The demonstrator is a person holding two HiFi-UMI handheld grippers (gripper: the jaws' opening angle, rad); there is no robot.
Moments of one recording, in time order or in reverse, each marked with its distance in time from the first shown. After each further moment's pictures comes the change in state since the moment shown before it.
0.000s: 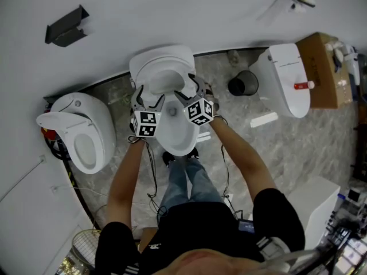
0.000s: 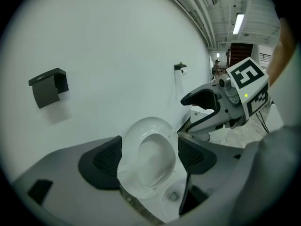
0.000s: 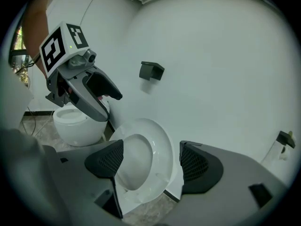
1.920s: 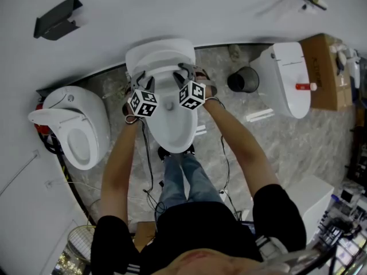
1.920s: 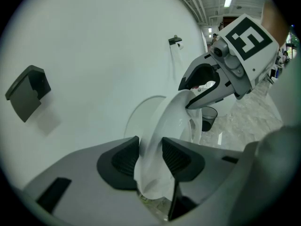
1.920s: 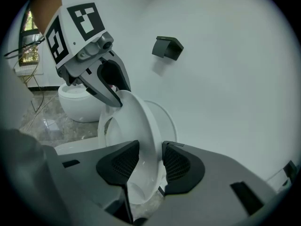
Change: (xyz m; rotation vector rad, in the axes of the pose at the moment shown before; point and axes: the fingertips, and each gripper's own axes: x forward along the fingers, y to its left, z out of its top) left arm 0.077 0.038 -0.027 0.208 0.177 0.038; right arm 0.074 -0.005 -0.032 -0.212 0.183 0.101
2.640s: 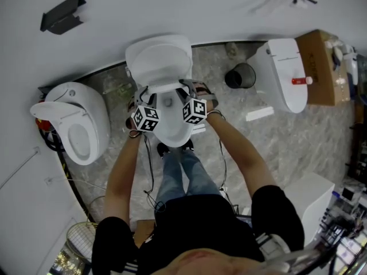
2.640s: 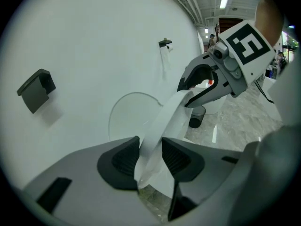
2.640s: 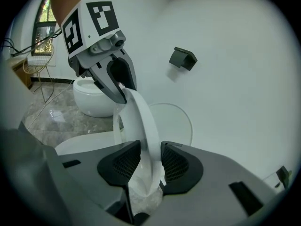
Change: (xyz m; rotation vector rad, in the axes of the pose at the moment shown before) left arm -0.064 -0.071 -0.042 0.013 0.005 -0.039; right arm -0.069 0.078 -0.020 -0.099 -0.018 0.023
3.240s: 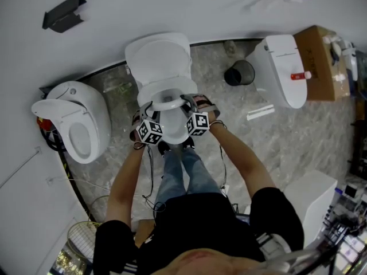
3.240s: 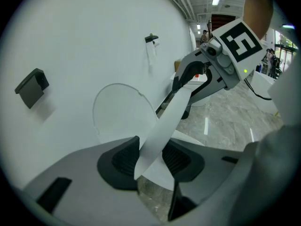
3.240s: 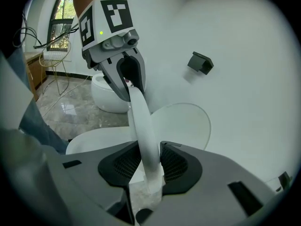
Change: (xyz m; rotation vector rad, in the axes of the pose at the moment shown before) left arm -0.035 -0.074 -0.054 0.060 0.061 -0.079; right arm -0.039 0.087 -0.023 -0.088 -0.003 0.094
